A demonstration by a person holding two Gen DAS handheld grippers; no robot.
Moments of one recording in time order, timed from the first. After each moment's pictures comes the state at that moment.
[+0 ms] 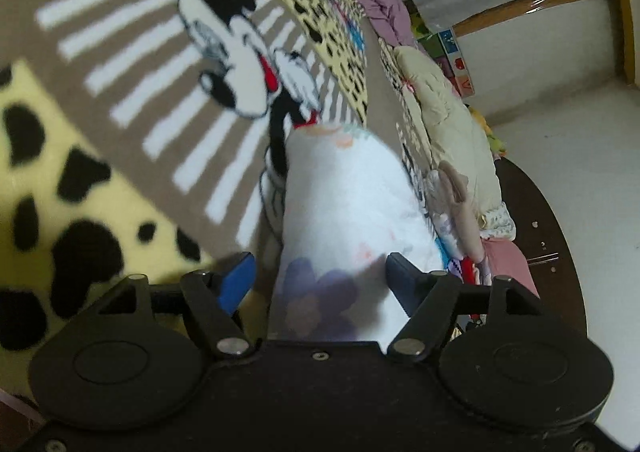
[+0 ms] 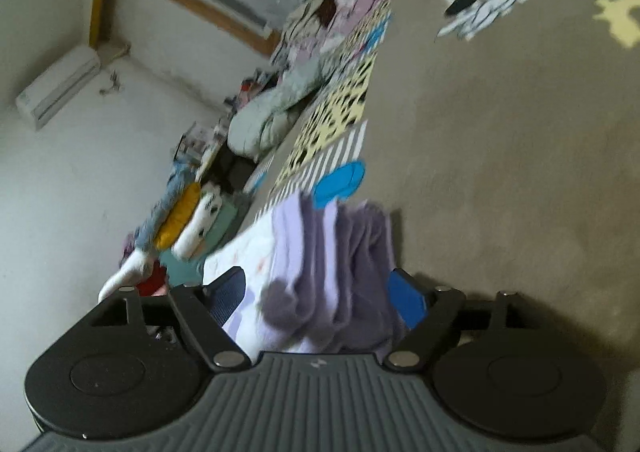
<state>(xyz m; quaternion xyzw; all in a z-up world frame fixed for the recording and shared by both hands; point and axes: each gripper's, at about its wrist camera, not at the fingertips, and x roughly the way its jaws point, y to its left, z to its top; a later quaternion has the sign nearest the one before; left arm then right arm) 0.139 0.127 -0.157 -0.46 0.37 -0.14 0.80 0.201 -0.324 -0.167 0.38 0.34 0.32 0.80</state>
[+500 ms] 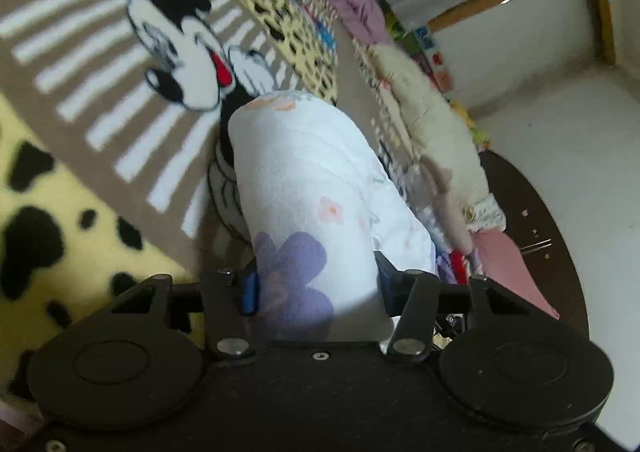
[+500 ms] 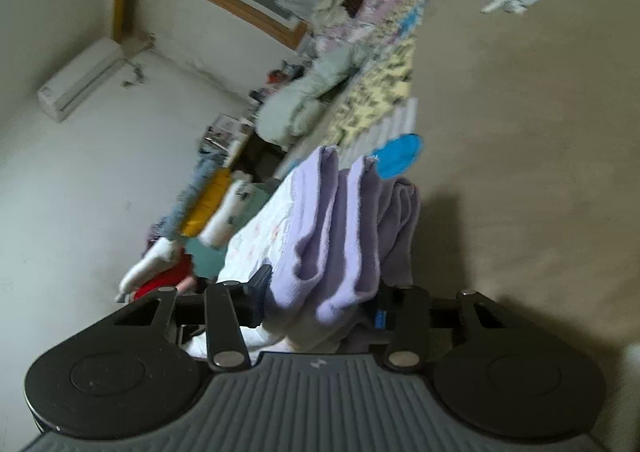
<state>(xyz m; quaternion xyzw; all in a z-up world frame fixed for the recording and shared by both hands) 0.127 0.114 -0.131 -0.43 0.34 -0.16 0.82 0.186 -0.283 -0.158 0.39 0.32 0.35 0.79</state>
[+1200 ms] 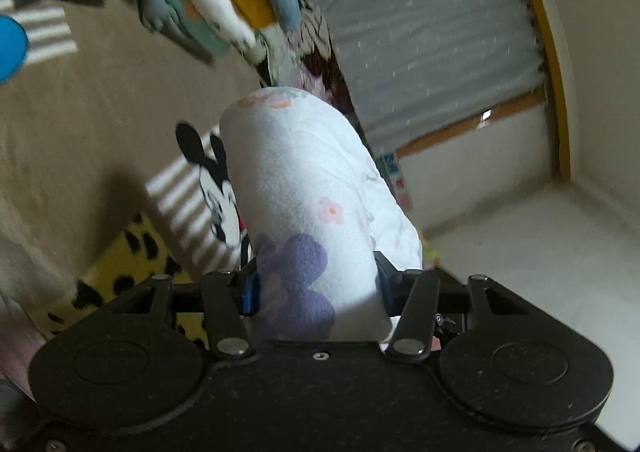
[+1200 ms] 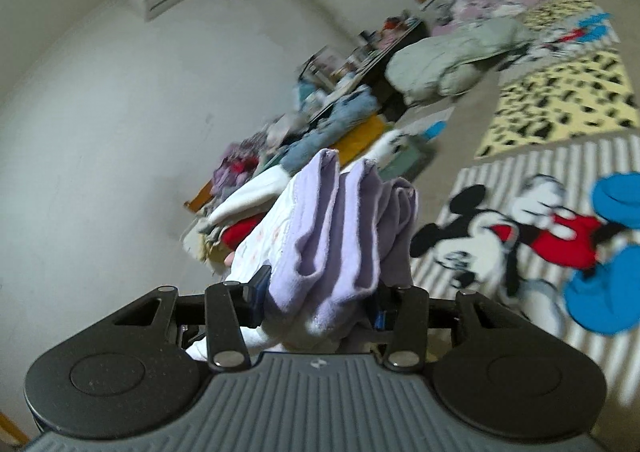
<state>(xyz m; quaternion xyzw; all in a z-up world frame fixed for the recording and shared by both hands) -0.006 0.246 -0.057 -0.53 0.18 -0.11 0.82 0.171 -0.122 -0.011 0.27 0.31 0.50 0.76</state>
